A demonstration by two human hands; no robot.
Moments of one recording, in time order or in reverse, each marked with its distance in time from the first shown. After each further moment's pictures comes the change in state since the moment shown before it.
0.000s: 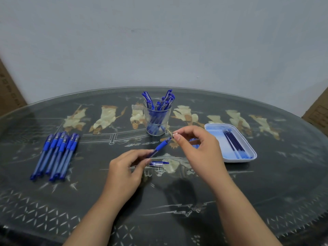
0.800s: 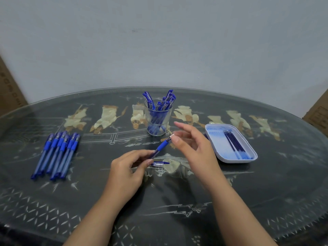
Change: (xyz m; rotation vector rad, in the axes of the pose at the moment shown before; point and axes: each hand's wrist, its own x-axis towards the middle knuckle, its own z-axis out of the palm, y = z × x) left_hand 0.000 -0.001 0.001 -0.037 -0.011 -0.008; right_hand -0.004 0.003 0.006 0.257 -0.122 0.130
